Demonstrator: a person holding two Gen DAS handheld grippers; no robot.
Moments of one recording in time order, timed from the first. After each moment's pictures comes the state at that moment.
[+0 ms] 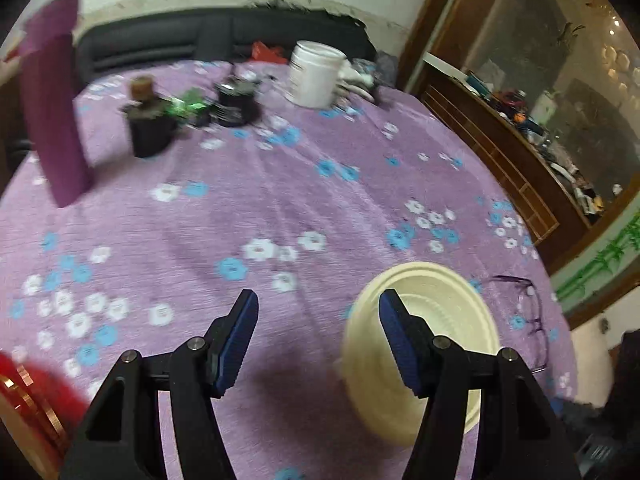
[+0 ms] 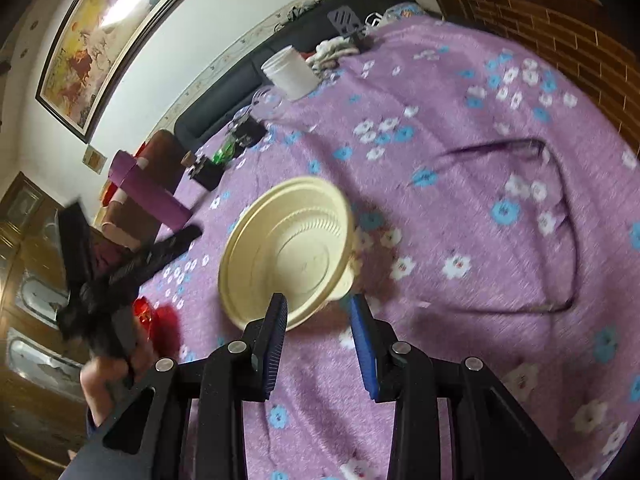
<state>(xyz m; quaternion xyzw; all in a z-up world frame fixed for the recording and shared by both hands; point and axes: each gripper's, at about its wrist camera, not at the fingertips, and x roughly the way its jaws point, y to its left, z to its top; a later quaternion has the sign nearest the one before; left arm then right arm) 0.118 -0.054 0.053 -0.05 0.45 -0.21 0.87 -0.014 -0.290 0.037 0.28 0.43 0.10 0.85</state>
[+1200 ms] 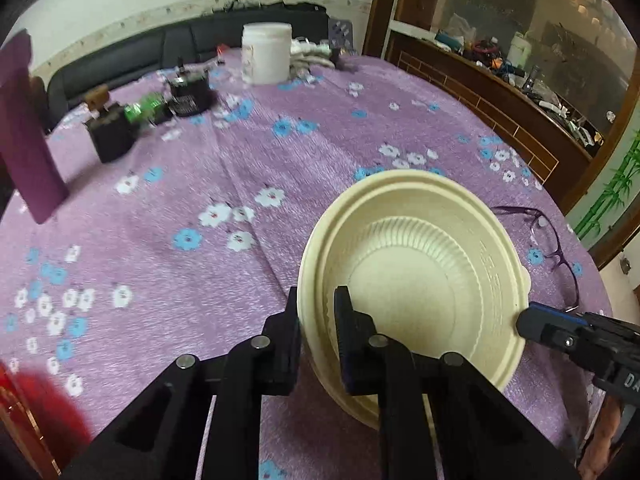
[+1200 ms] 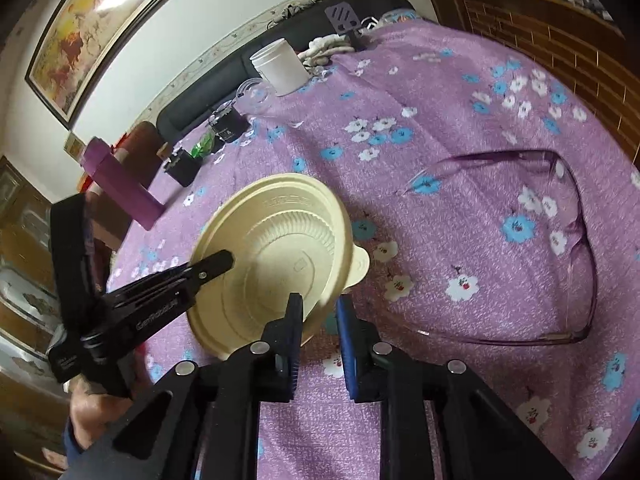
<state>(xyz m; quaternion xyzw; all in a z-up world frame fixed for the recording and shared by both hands) 0.079 -0.084 0.025 0.05 0.43 -0.22 0.87 0.008 -0.277 0.027 0.23 0.42 0.06 0.88</state>
